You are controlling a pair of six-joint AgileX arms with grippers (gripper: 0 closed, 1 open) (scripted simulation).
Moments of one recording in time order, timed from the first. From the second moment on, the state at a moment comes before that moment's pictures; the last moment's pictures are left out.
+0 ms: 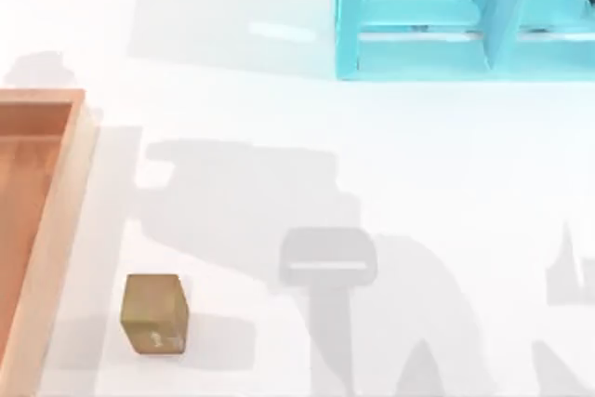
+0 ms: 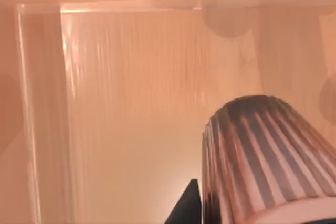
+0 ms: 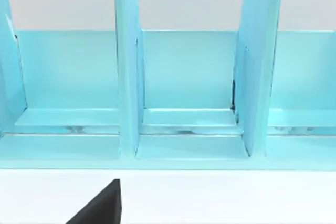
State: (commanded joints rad) left arm 0.13 1.83 1.64 -1.11 -0.04 0.21; right arm 0.00 0.00 0.00 0.00 0.00 0.00
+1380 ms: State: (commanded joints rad) left arm -0.08 2.02 1.85 -1.41 0.00 -0.01; right arm 0.00 0.00 0.00 0.00 0.00 0.00
